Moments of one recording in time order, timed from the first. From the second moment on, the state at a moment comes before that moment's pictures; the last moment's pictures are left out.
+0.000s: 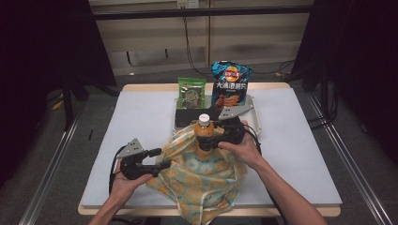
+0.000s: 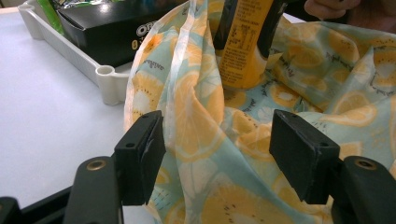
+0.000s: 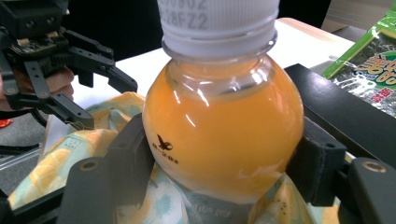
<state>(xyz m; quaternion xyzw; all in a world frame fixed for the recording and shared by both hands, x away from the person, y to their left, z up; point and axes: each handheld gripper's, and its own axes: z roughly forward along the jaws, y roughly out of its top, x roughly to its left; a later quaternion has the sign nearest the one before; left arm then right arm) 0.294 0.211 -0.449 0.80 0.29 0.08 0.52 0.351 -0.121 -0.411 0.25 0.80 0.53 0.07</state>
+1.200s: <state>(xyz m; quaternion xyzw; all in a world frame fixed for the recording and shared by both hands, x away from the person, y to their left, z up) 0.289 0.219 -0.437 0.78 0.30 0.10 0.55 0.342 -0.134 -0.362 0.26 0.78 0.56 0.09</state>
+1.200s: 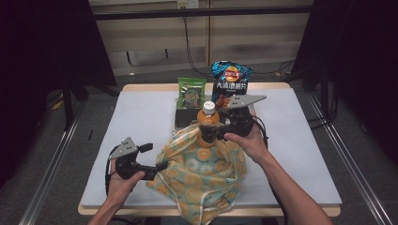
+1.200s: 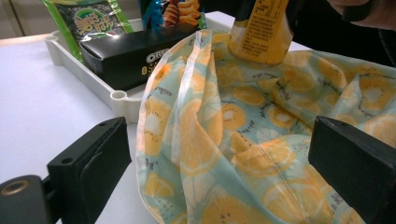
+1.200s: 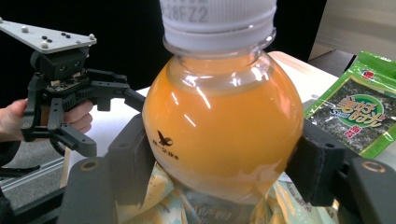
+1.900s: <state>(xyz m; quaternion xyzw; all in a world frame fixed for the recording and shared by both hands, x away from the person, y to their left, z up) 0.287 0.239 -0.443 0.77 0.32 0.12 0.54 0.353 -0.151 -0.327 0.27 0.76 0.58 0.12</state>
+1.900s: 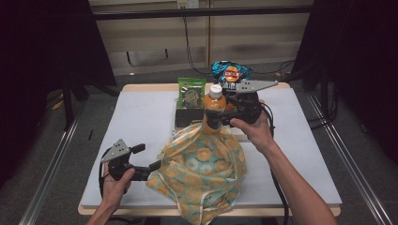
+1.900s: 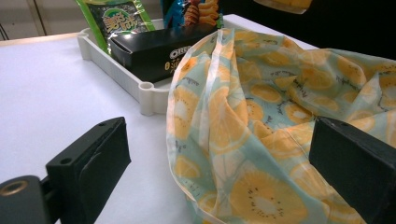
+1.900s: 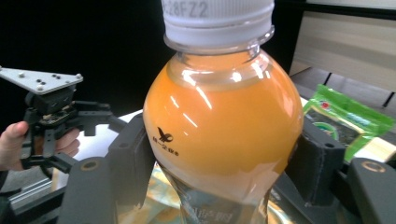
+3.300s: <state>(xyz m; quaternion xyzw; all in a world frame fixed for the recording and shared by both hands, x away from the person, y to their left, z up) 0.289 0.203 -0.453 0.84 0.24 0.03 0.48 0.379 -0.225 -0.349 0.36 0.73 0.55 0.16</state>
